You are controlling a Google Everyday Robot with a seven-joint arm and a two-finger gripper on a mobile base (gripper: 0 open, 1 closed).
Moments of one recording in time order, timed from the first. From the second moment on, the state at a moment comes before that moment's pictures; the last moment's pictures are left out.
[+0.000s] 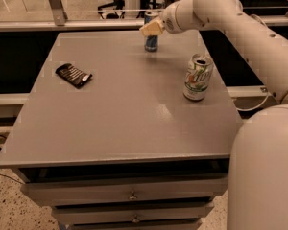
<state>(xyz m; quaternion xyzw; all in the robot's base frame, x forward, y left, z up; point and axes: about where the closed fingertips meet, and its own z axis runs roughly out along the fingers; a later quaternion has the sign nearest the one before) 0.840 -0.061 0.926 -0.37 0.76 0.11 0.53</state>
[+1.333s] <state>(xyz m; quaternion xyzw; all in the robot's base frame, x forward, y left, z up) 0.733 -0.035 1.011 -0.41 0.68 0.17 0.58</state>
